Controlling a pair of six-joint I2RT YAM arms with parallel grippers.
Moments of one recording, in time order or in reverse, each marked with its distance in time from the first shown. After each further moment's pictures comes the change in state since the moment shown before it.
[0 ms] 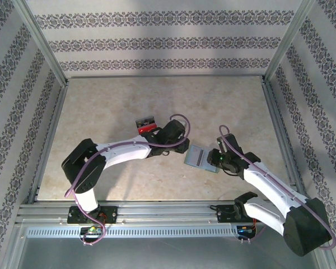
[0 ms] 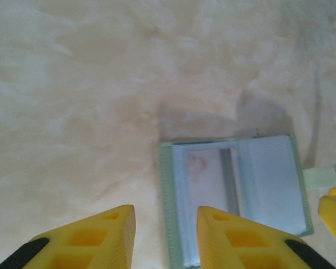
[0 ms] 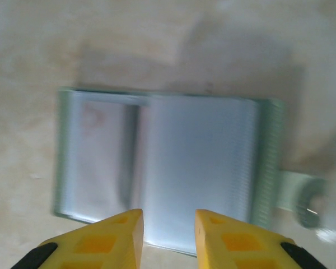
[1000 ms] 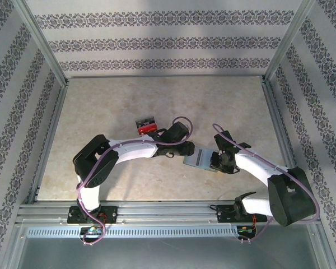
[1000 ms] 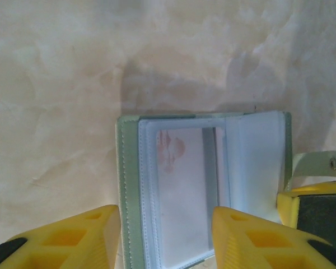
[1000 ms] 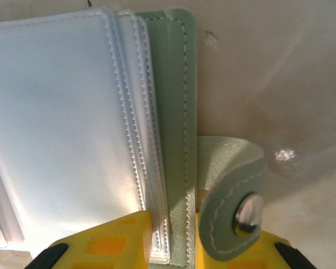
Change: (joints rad) left arm 0.010 0.121 0.039 0.010 0.154 -0.151; right arm -0.057 0.313 0.065 -0.054 -0.059 -0.050
